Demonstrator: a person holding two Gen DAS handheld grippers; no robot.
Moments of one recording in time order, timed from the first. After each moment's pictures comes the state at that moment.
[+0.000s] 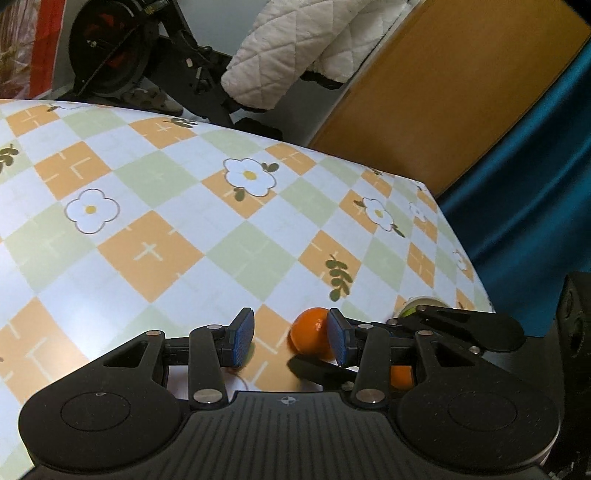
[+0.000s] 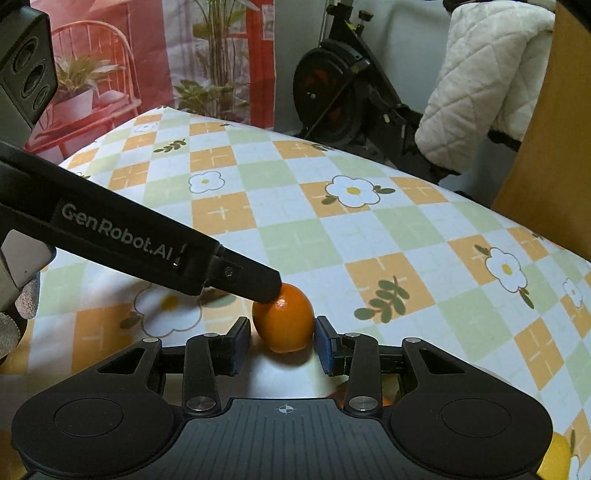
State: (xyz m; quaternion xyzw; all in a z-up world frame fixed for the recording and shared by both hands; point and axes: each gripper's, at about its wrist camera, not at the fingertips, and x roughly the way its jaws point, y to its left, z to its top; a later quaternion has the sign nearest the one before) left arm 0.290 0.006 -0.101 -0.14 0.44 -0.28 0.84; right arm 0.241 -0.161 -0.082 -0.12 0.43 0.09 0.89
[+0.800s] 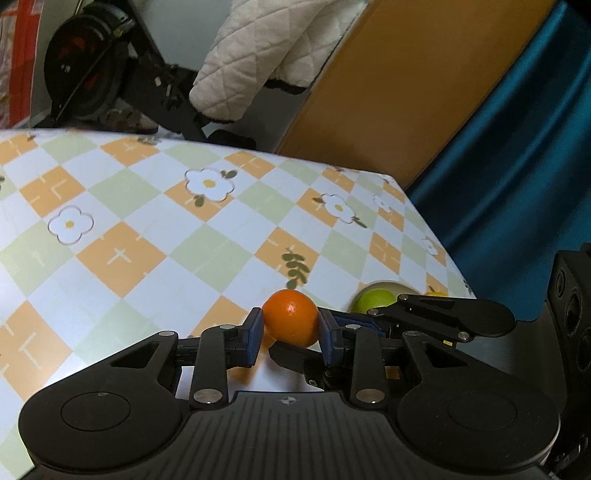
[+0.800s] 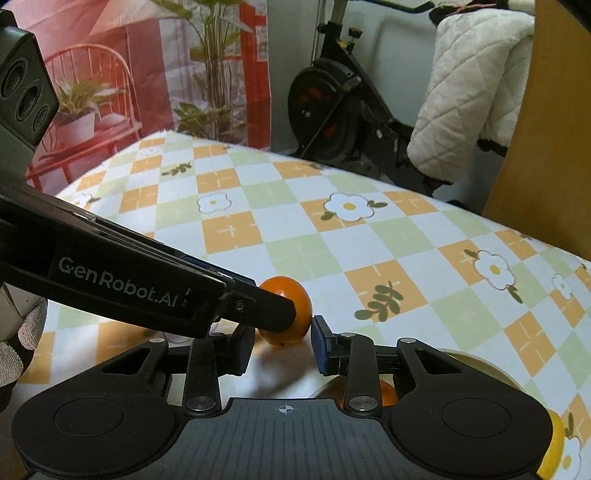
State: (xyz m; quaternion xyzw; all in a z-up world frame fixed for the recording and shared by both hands) left arm 0.258 -0.007 -0.076 -0.11 0.41 -0.31 0.85; right arm 0.214 -0.161 -0.058 -0.09 0.40 0.09 0.91
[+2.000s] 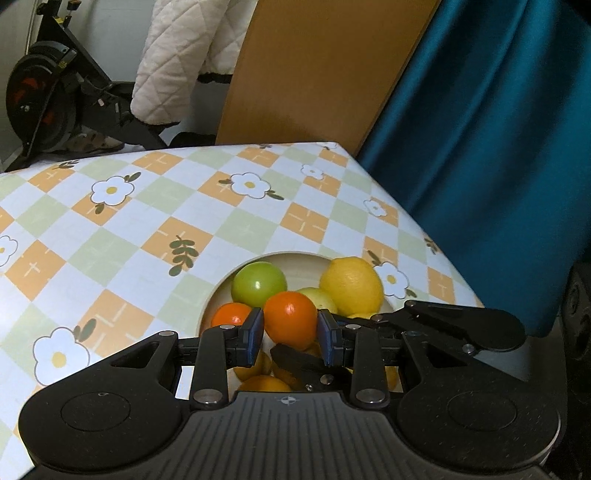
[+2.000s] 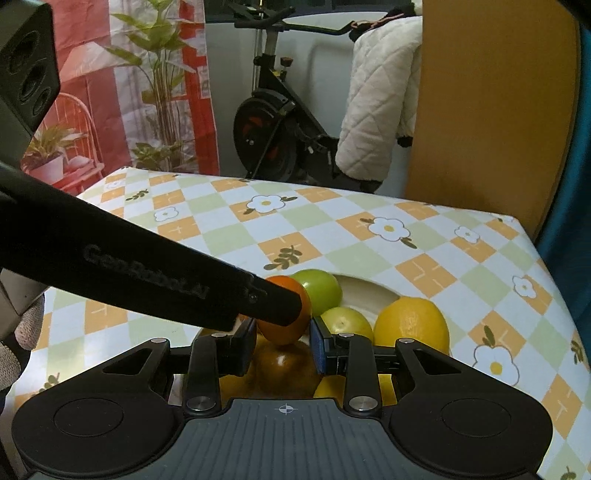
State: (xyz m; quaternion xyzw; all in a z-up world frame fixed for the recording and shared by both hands) left arm 0.204 -0.103 -0.057 -0.02 0.40 -0.34 0.85; right arm 0.124 -0.227 -0.041 -0.06 0.35 0.01 0.93
